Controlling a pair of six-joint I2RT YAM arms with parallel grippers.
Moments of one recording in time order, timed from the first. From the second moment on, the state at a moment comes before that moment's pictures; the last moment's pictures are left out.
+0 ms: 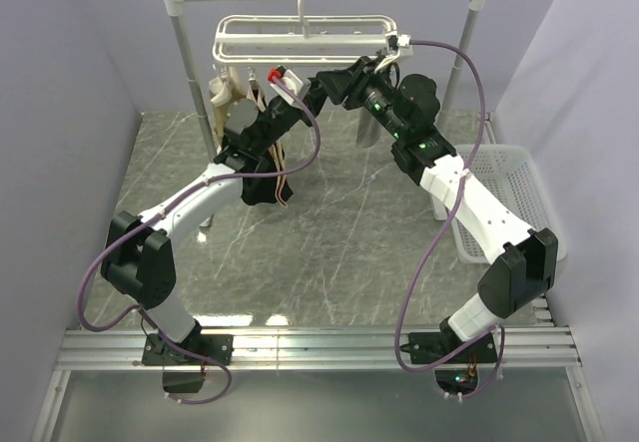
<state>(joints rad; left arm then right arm) -0.55 1.64 1.36 0.69 0.32 0.10 0.49 1.56 1.51 0.27 -0.20 0.53</state>
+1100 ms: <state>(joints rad) -0.47 1.39 1.59 -0.62 0.69 1.01 0.46 1.59 1.57 0.23 -0.24 0.51</state>
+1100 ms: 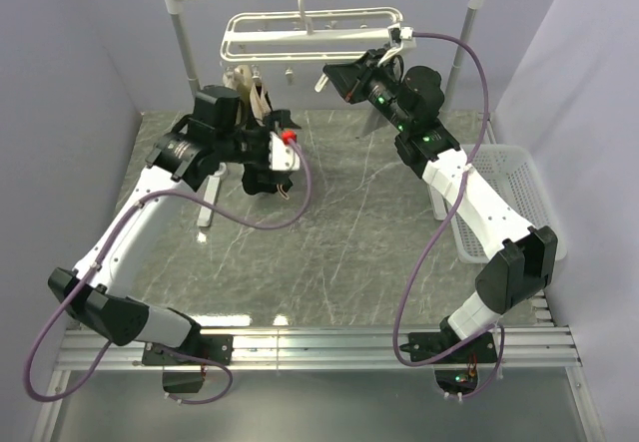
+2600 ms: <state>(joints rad) -0.56 1.71 1.54 -0.94 0.05 1.98 0.44 1.61 1.60 0.22 -0.33 0.51</state>
